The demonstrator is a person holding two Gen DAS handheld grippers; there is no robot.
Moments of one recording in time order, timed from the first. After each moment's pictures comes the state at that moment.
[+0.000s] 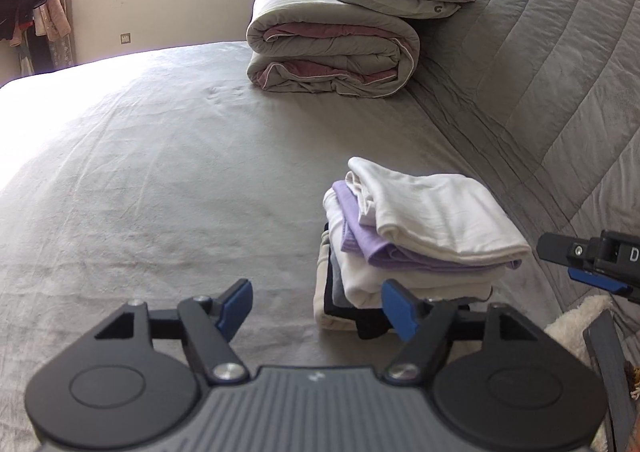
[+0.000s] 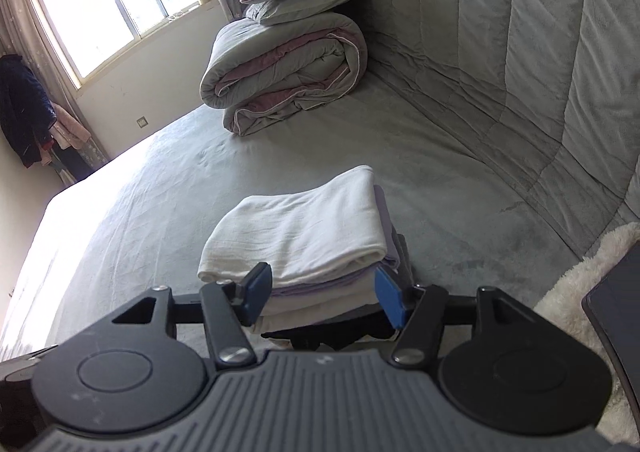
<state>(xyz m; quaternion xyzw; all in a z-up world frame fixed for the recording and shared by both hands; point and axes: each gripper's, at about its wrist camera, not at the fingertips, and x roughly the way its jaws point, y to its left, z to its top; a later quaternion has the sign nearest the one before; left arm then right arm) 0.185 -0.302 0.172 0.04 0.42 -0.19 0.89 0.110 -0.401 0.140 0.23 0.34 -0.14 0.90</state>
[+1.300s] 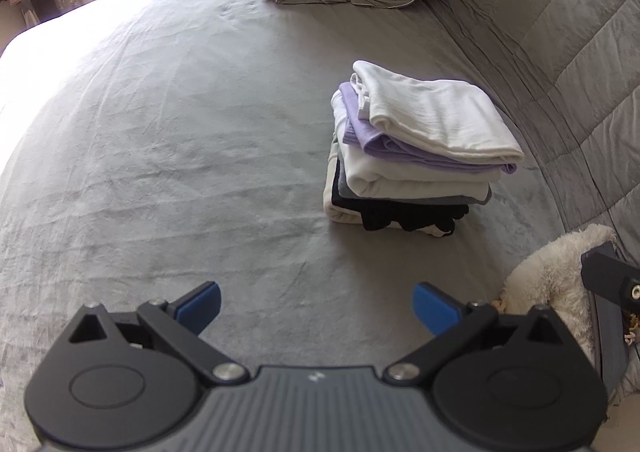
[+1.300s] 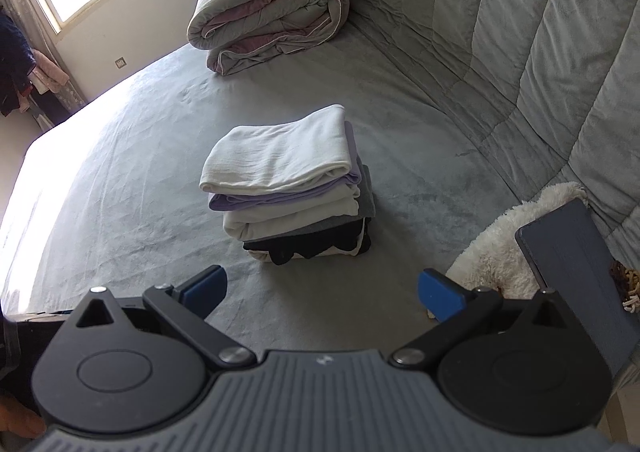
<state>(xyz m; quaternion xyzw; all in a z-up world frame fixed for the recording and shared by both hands) 0.152 -0.306 0.190 0.07 0.54 -0.15 0.83 0.055 -0.374 0.178 0.20 0.43 -0.15 0.87</state>
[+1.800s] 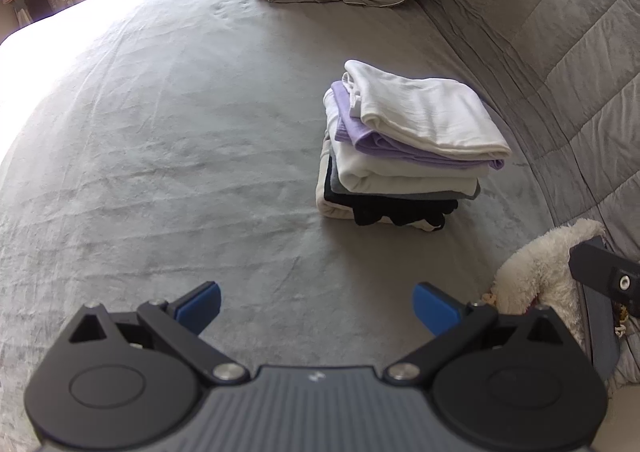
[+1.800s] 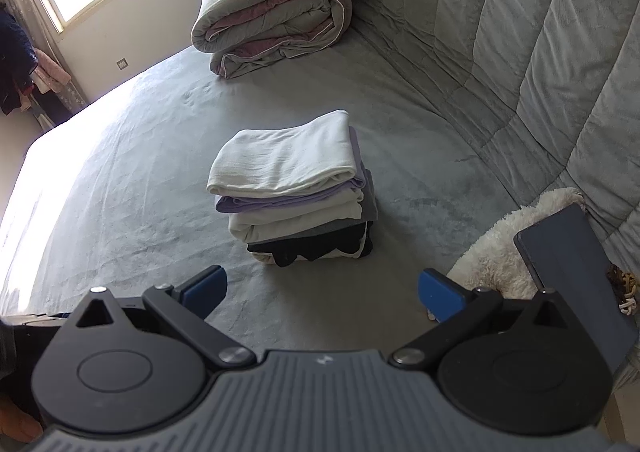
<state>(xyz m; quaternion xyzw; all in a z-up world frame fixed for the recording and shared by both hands) 0.147 -0.300 0.199 0.07 0.54 -0.17 0.82 0.052 -0.366 0.188 0.19 0.42 -0.16 0.87</state>
